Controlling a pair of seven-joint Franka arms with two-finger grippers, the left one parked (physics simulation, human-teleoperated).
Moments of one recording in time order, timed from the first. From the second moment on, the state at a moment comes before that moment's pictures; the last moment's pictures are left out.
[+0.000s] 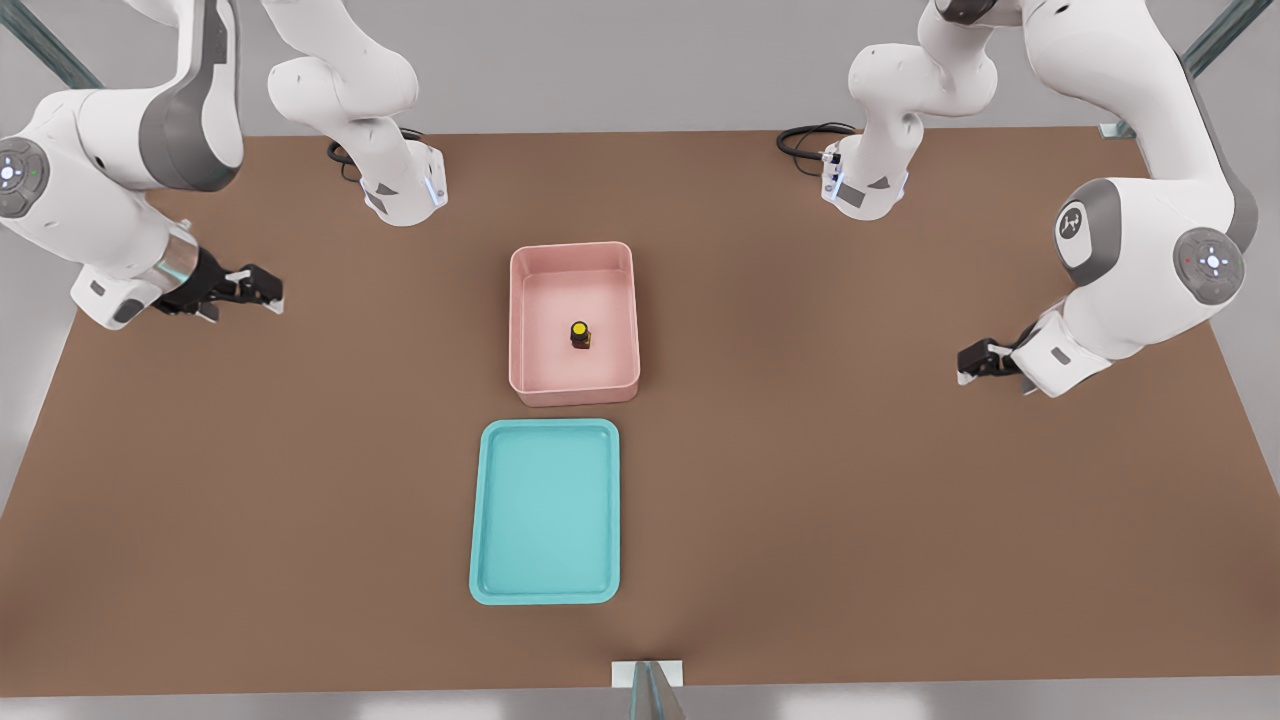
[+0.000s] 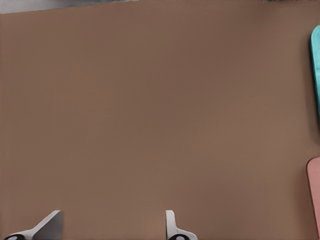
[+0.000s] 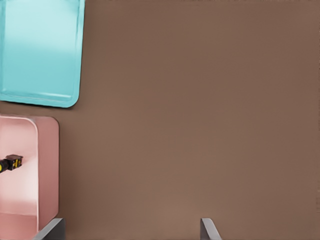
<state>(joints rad) 0.11 -0.09 -0.14 -1.77 0.03 1.58 -0.14</state>
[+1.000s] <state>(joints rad) 0.64 0.18 -0.03 -2.05 0.18 2.10 0.33</state>
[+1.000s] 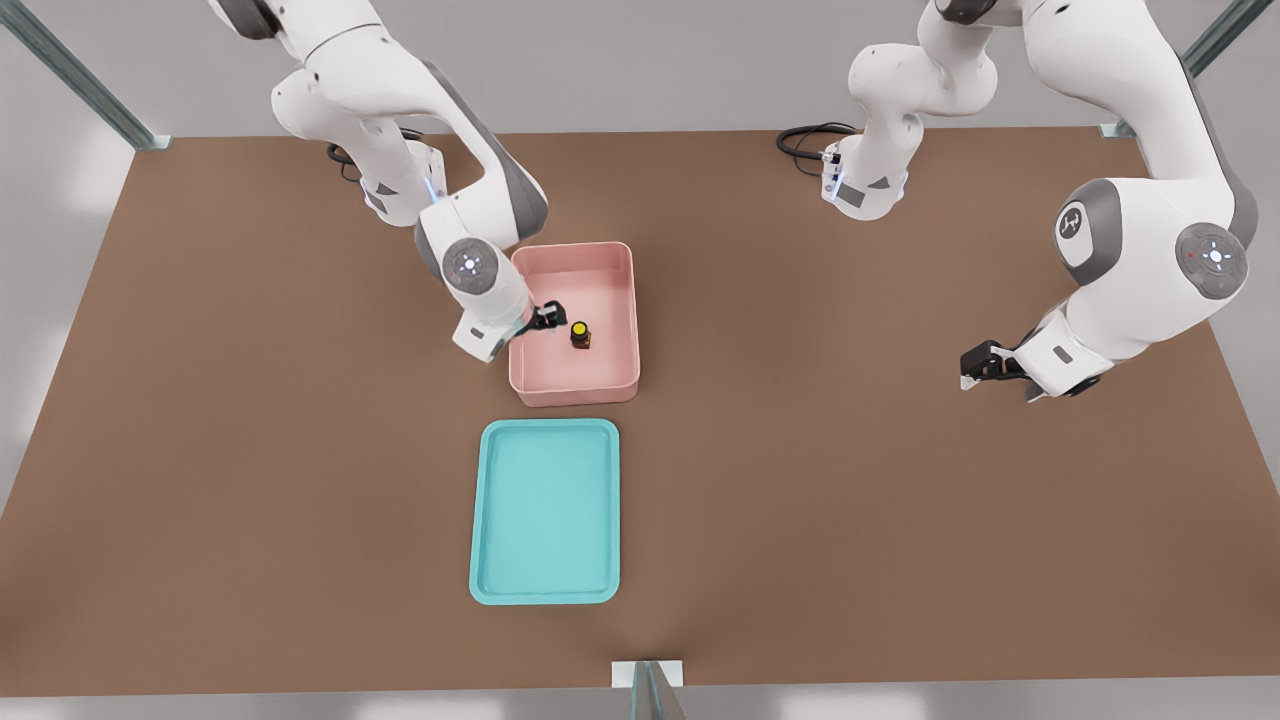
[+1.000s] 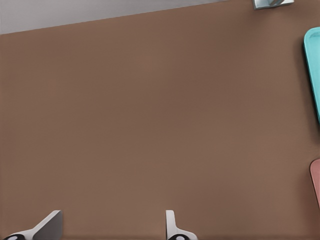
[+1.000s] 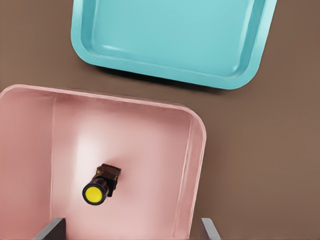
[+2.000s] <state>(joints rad) 0.80 0.42 -0.01 -2.07 0.18 2.36 0.55</state>
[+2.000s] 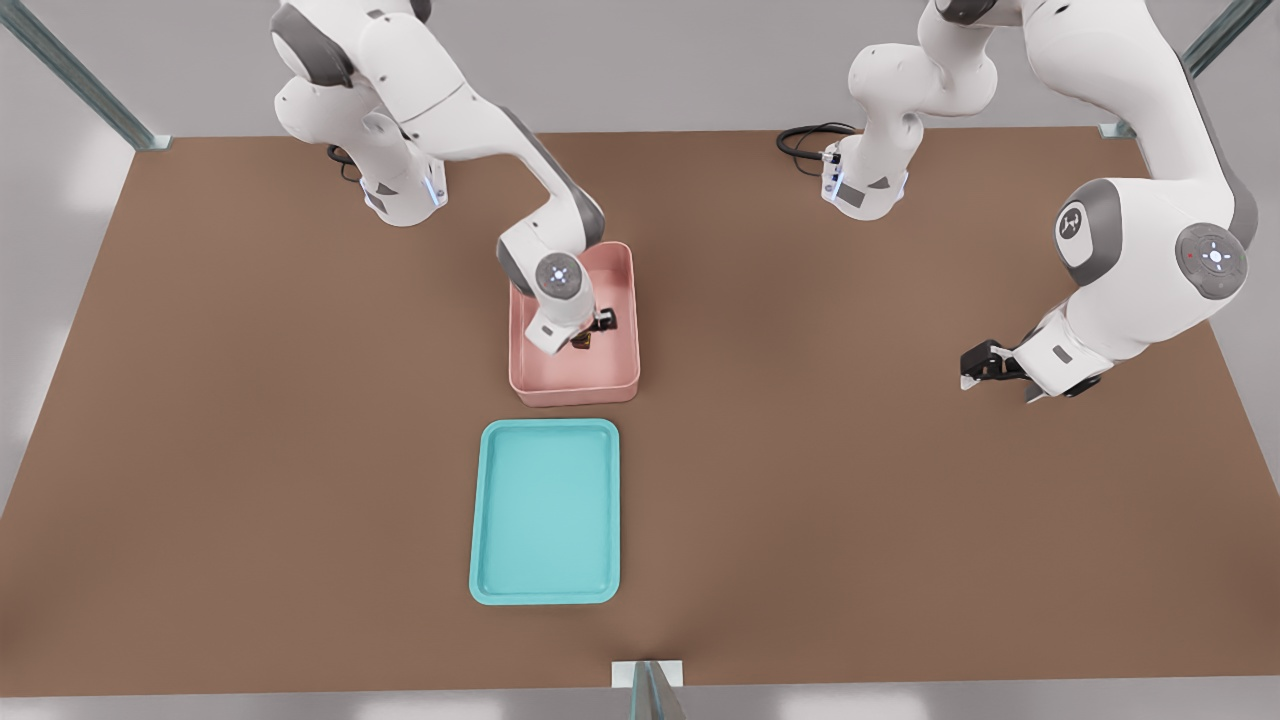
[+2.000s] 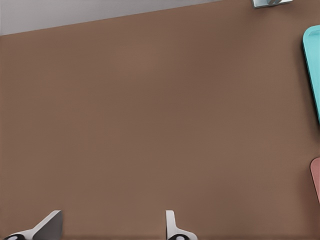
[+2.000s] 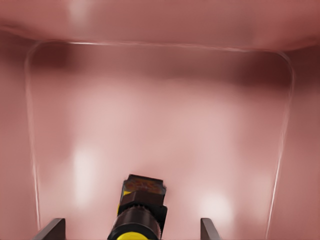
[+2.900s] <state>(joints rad) 0.81 0.42 -0.01 -2.07 0.18 2.37 0.61</state>
